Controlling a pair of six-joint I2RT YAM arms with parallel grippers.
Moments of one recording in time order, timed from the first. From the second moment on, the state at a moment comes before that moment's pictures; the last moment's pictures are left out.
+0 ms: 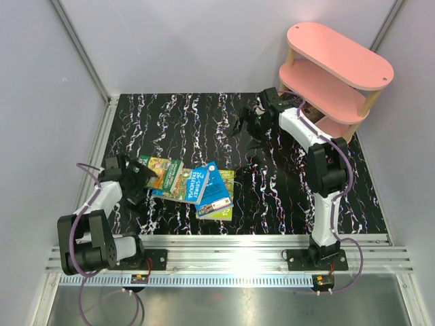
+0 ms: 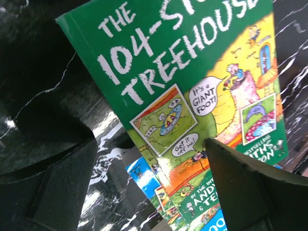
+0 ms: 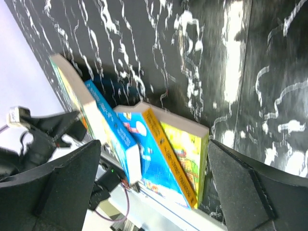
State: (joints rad) left arm 0.18 1.25 0.57 -0.36 0.18 -0.86; right arm 0.34 2.12 1.81 -0.75 -0.51 0.69
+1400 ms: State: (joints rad) left arm 0.02 1.61 1.01 -0.08 0.25 -1.11; right arm 0.45 2.01 1.60 -0.22 -0.73 1.29
